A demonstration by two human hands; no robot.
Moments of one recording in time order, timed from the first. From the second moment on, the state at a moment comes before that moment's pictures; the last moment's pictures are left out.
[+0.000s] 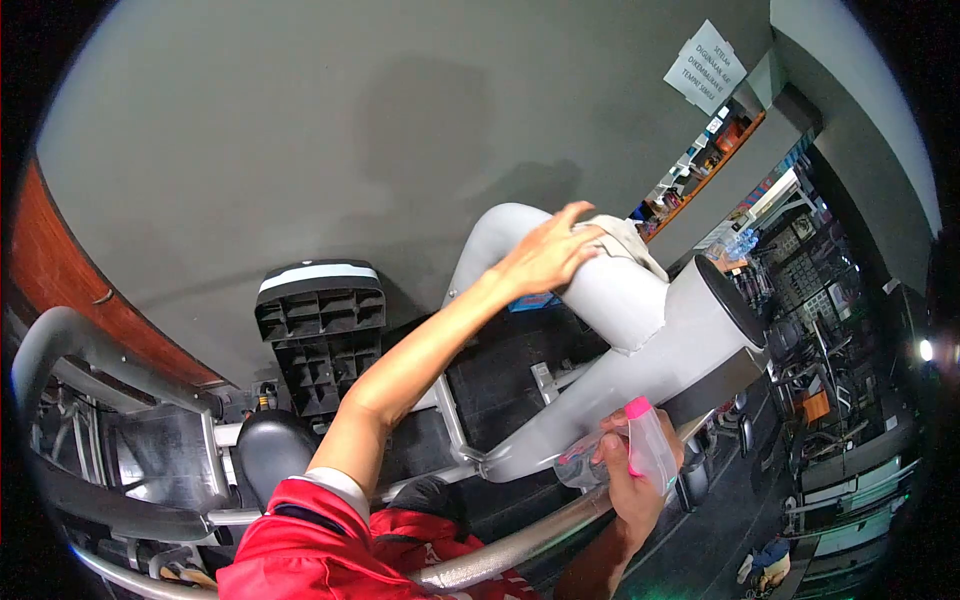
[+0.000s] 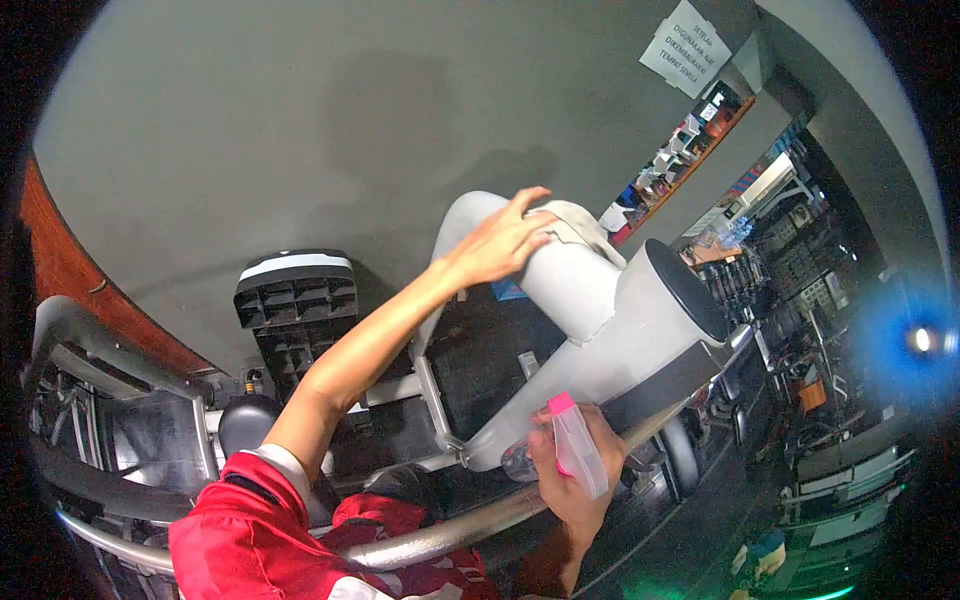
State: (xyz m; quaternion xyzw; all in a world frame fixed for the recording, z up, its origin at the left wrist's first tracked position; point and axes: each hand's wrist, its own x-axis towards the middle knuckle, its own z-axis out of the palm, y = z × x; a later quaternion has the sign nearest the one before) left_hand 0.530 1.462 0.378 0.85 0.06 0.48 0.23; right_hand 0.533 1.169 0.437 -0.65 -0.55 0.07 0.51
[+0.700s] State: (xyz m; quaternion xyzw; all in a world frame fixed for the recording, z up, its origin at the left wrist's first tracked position) left_hand 0.543 1.569 0.129 0.43 0.40 0.30 0.75; right_hand 0.533 1.169 0.439 -0.66 -0.56 0.05 0.49
